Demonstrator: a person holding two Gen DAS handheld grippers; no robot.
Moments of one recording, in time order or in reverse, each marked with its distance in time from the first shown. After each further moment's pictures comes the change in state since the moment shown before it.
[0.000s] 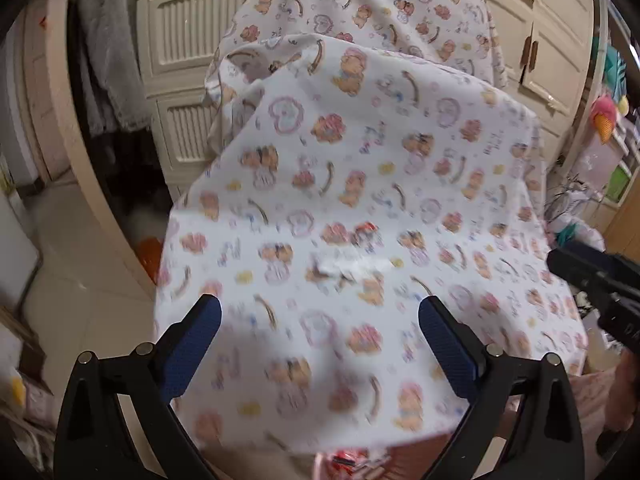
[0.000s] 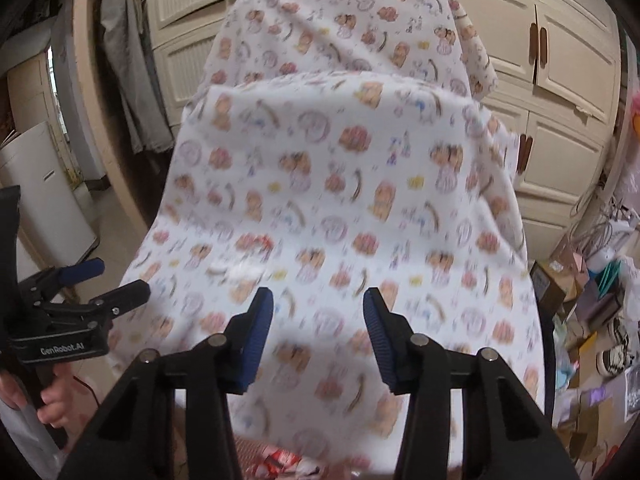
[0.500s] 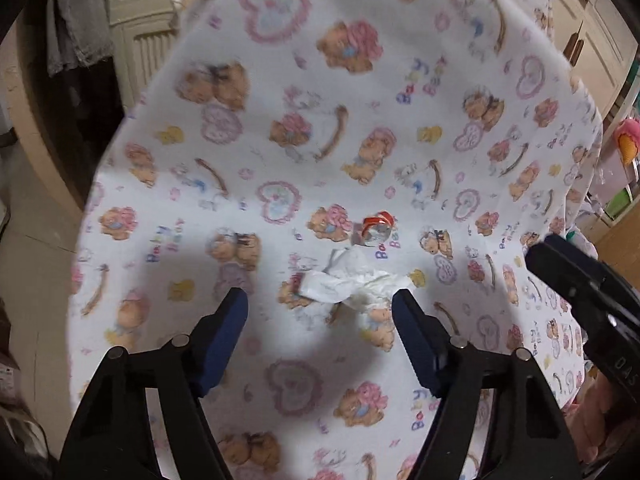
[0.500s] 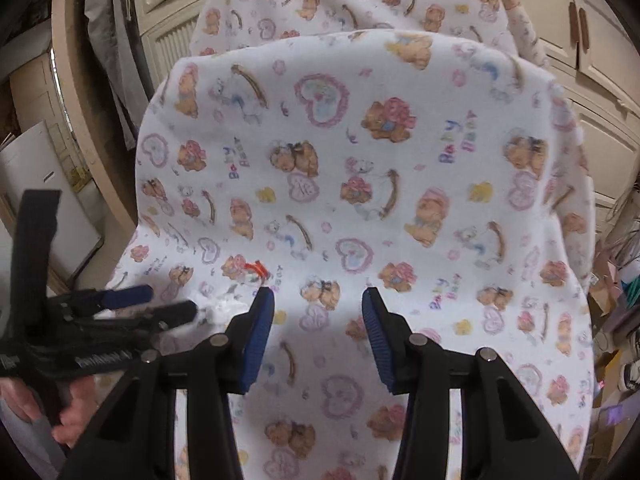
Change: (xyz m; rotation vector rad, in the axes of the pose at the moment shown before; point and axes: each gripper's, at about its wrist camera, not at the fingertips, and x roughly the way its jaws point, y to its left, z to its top) left arm 0.109 0.004 0.016 -0.120 0.199 -0.098; right arm 0.098 -0.001 0.029 0.000 0.045 0.072
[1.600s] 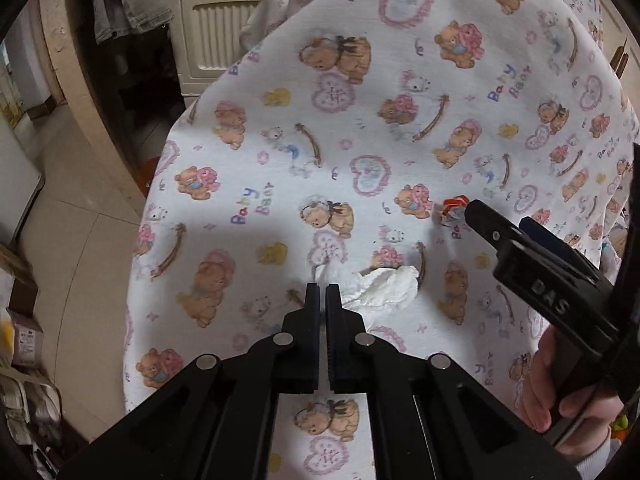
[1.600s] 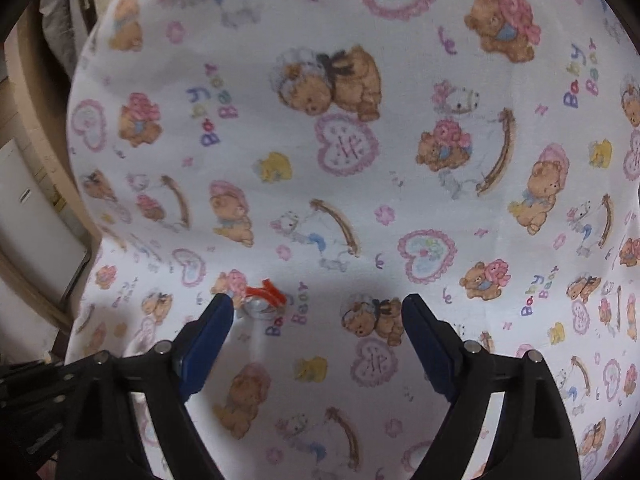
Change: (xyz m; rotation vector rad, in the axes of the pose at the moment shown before) left arm -0.017 0.044 -0.024 -0.086 0.064 0.143; right arm 0.096 0.031 0.002 0.111 0.071 -0.038
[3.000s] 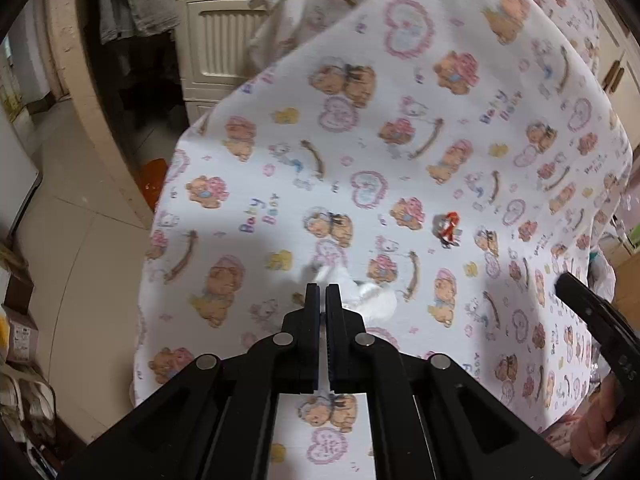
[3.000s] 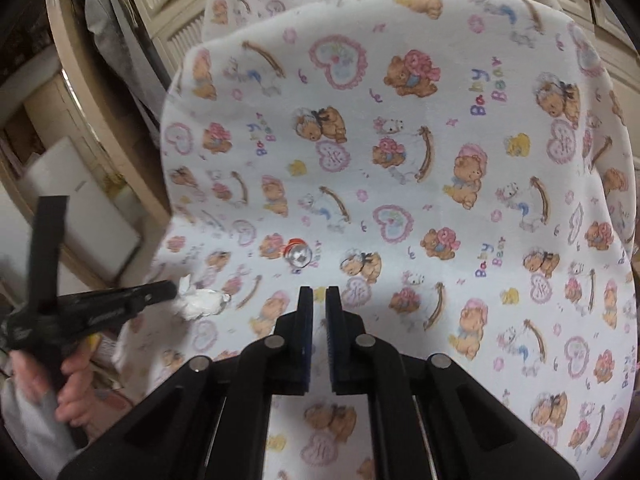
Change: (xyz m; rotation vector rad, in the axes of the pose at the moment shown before) left arm -0.017 0.004 0.014 -0.029 -0.018 -0.027; right arm -0.087 -0.050 -0.014 -0.035 0.021 0.232
